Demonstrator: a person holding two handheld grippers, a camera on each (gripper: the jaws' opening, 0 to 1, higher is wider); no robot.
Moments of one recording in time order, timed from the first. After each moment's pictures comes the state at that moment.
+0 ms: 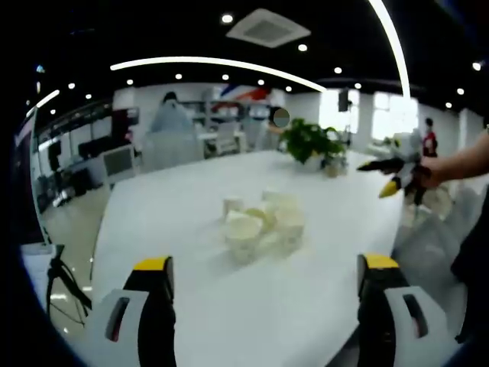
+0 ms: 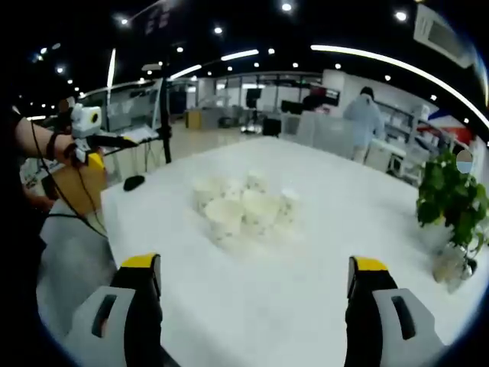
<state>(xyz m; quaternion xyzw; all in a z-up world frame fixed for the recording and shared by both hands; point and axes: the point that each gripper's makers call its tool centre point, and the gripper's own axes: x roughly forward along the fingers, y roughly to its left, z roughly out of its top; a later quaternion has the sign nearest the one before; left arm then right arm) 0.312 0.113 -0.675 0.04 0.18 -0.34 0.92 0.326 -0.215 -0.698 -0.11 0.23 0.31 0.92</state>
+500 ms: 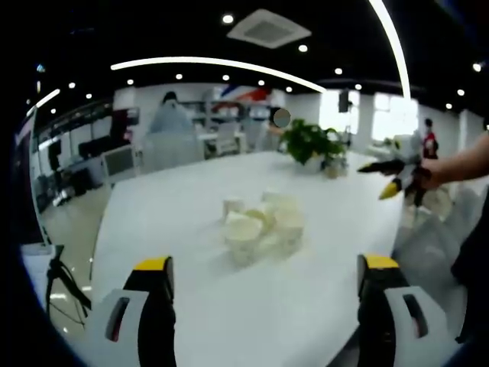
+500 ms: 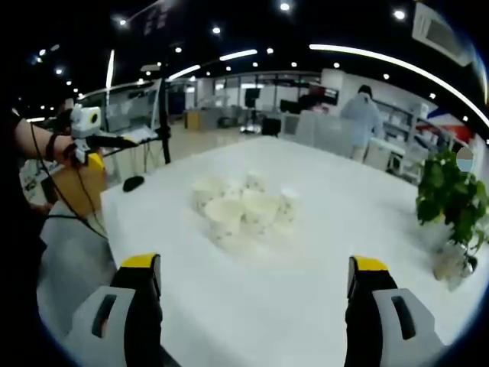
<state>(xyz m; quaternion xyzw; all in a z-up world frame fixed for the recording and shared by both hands) 0.314 0.112 -0.674 0.04 0.18 -0.34 0.92 0.327 -0.216 -0.699 -0.11 0.23 0.31 0.92</state>
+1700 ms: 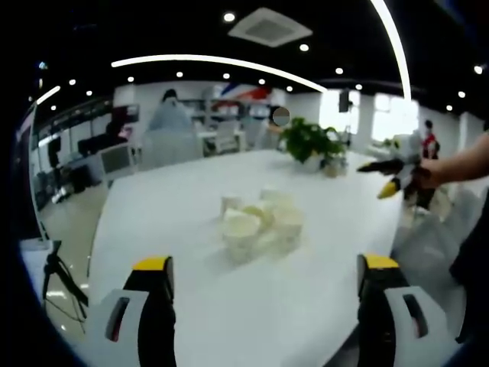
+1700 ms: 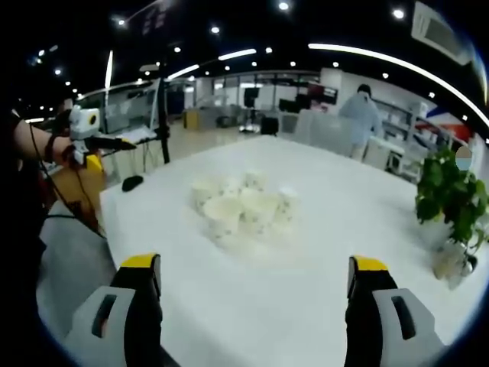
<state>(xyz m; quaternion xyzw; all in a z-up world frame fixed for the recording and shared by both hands) 0.313 0.111 -0.679 0.04 0.18 -0.34 0.92 0.328 -0.217 -0.700 -0.11 0.23 0.30 0.92</state>
